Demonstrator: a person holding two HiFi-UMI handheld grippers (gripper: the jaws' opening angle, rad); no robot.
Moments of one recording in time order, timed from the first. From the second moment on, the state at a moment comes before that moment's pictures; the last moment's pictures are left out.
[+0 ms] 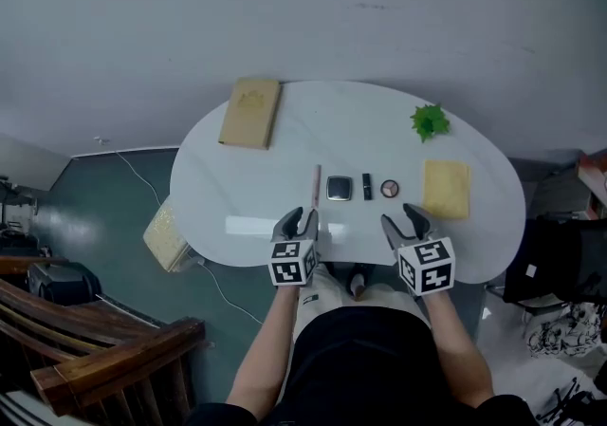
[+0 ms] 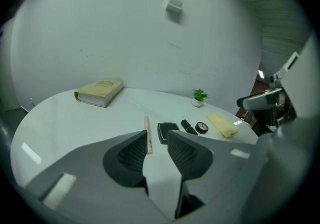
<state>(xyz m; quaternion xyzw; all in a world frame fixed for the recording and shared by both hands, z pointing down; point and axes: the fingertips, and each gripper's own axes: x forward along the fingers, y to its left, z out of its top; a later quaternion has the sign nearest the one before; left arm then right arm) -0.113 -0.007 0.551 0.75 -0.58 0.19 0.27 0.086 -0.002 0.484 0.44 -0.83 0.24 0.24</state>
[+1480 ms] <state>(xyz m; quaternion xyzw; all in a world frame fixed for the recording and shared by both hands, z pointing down) -0.108 -0.035 0.331 0.83 -0.54 0.06 0.11 0.029 -0.045 0.355 0.42 -0.89 0.11 0.15</state>
